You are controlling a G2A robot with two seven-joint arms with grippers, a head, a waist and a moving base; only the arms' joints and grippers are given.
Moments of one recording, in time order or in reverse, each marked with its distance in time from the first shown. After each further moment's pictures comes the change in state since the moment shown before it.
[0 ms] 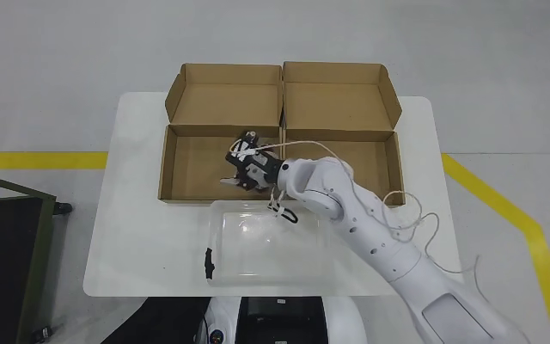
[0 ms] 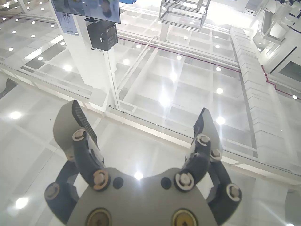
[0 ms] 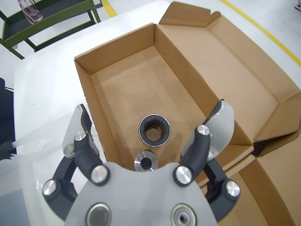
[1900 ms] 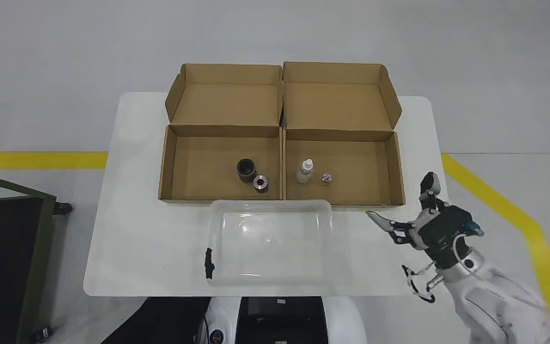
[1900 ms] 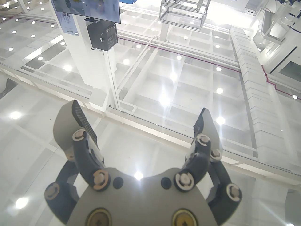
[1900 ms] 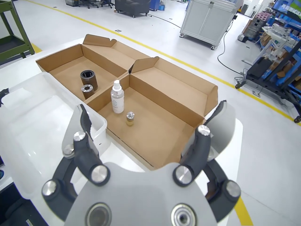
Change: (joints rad) left arm 0.000 0.000 0.000 0.000 0.000 0.000 0.000; right arm -1.117 0.184 1.004 -0.805 -0.244 -0.152 -0.458
